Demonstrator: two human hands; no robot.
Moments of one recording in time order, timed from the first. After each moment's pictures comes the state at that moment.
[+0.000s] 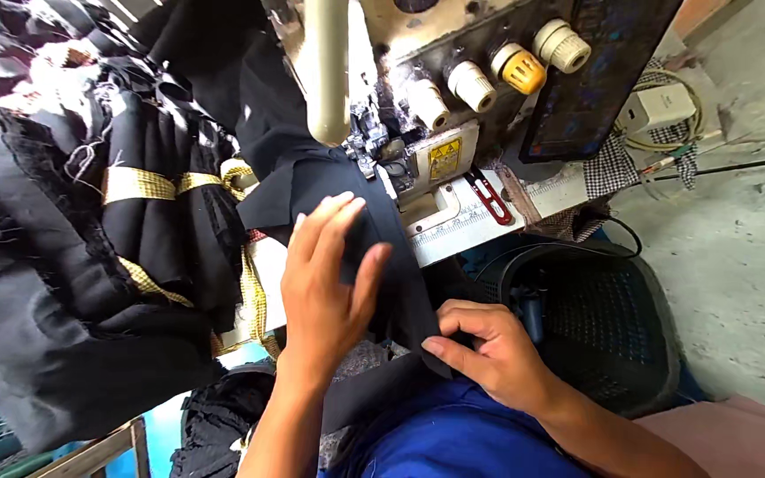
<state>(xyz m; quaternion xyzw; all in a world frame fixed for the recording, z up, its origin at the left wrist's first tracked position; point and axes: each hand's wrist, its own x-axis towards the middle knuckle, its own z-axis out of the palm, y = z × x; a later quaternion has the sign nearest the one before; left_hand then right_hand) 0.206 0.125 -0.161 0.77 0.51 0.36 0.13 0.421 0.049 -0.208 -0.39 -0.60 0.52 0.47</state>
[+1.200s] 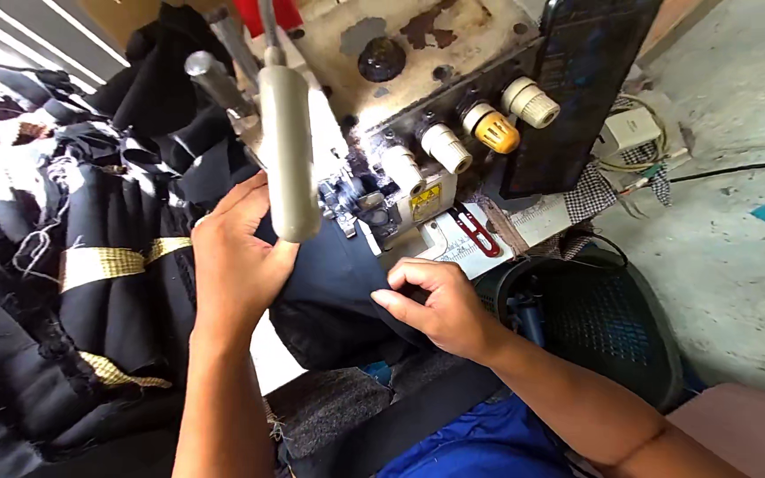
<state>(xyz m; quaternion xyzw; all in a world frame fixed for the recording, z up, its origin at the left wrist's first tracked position) 0.161 0.239 -0.156 0.81 0.50 0.30 0.10 0.393 0.147 -0.208 -0.44 -0.59 0.48 0.48</state>
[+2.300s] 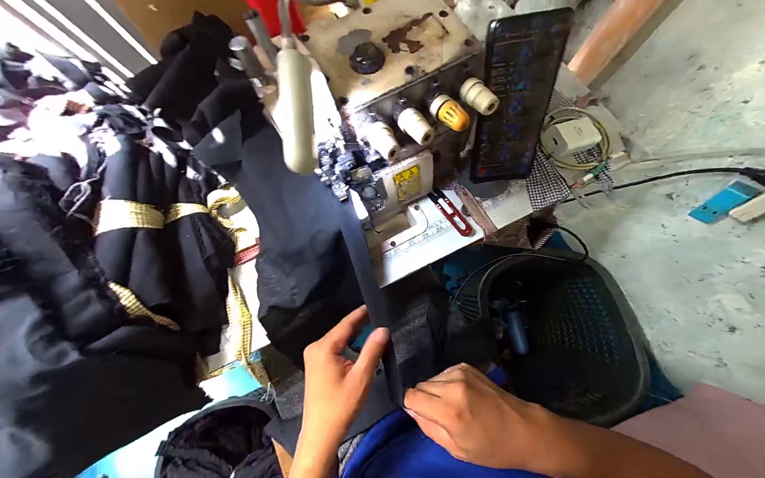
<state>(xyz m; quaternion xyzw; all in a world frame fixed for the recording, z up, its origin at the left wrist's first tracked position) 0.215 0.042 -0.199 0.61 0.54 0.39 0.43 0.424 -0.006 -0.213 -0.33 -0.85 0.32 0.25</state>
